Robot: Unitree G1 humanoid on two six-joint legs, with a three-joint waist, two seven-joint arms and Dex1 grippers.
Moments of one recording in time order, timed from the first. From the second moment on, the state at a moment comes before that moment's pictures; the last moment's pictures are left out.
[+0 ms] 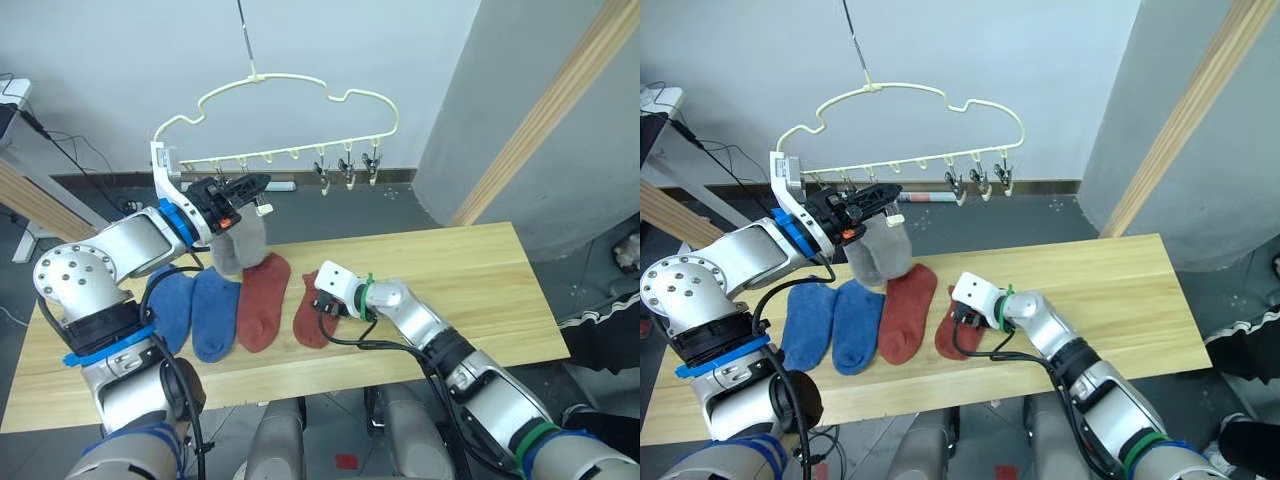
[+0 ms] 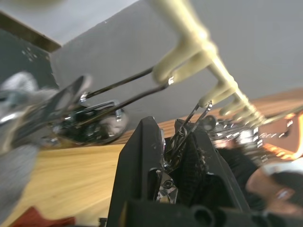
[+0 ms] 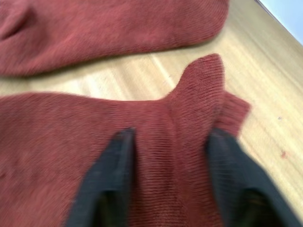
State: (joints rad) left arm -0.76 0.39 0.68 0.05 -1.23 1.41 0.00; right arm -0.65 -0.14 0.53 0.55 -0.15 0.16 0.62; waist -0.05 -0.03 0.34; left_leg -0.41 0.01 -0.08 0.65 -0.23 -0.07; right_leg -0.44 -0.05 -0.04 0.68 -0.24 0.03
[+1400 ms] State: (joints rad) left arm -0.66 0.51 0.44 0.17 -1.98 1.03 0.50; right arm -0.70 -0.17 0.47 -0.02 -0.36 0.03 0.54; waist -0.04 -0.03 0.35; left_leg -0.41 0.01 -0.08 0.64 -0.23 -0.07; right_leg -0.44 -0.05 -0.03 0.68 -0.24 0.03
